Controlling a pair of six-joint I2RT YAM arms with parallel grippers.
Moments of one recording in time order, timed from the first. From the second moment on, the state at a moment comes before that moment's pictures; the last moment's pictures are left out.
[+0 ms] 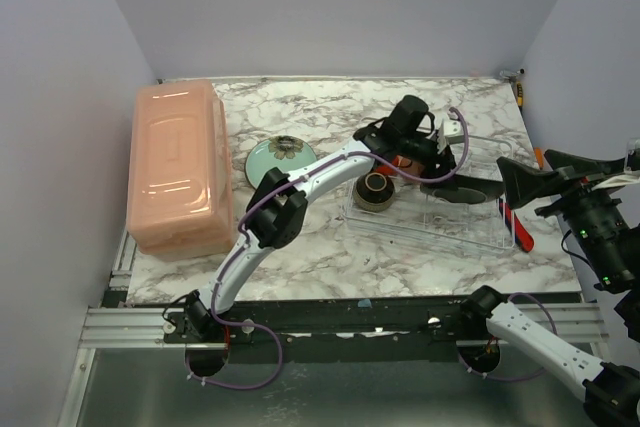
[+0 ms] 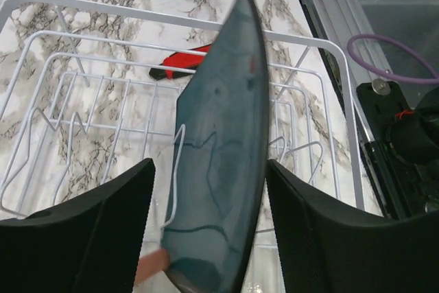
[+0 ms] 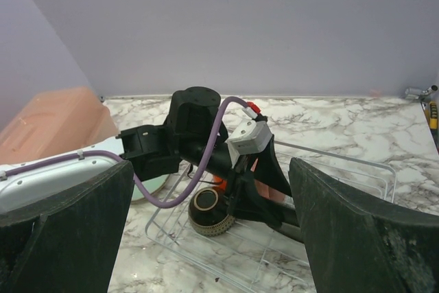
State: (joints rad) left arm -0.89 2.43 2.25 -0.21 0.87 0.16; right arm 0.62 0.59 1.48 -0.79 0.36 0.15
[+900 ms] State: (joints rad) left arm -0.86 1.73 1.80 -0.35 0.81 0.23; right arm 0.62 0.59 1.34 -0.72 0.32 0.27
